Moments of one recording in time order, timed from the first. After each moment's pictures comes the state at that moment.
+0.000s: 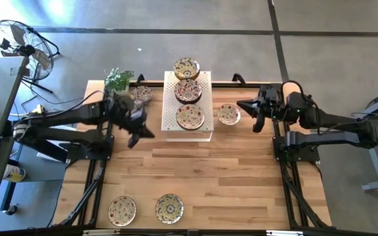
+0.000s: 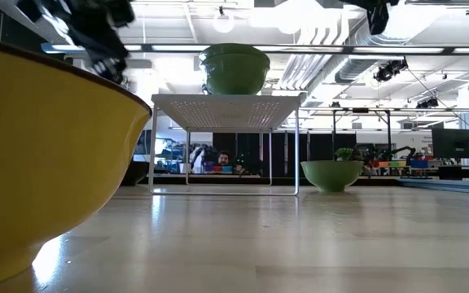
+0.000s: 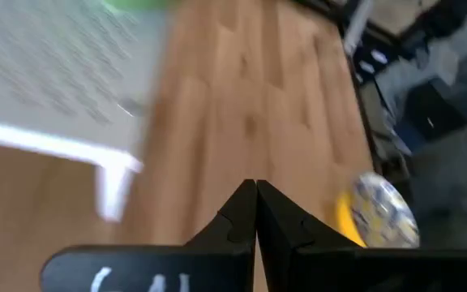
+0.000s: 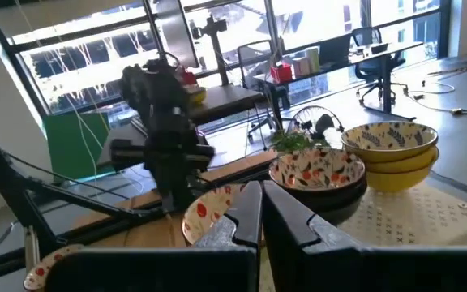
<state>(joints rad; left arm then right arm) 0.24 0.85 0.73 -0.51 0.44 -0.20 -0.19 0.68 0.71 -0.02 0.07 0.25</state>
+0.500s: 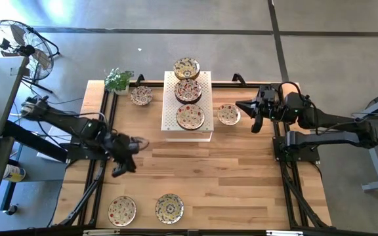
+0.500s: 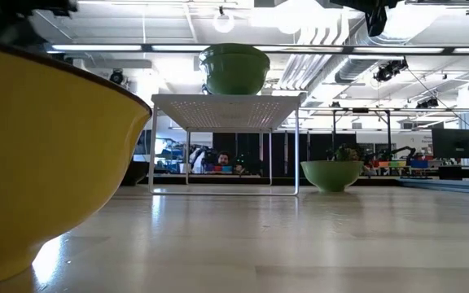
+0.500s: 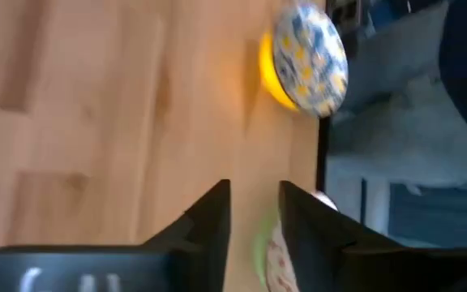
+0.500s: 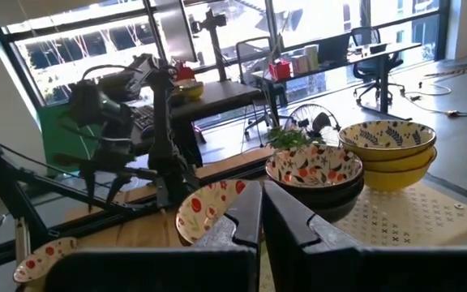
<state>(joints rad) -0.37 0.84 0.73 -0.72 0.27 -0.69 -0.19 0.69 0.70 -0.02 0.08 0.23</state>
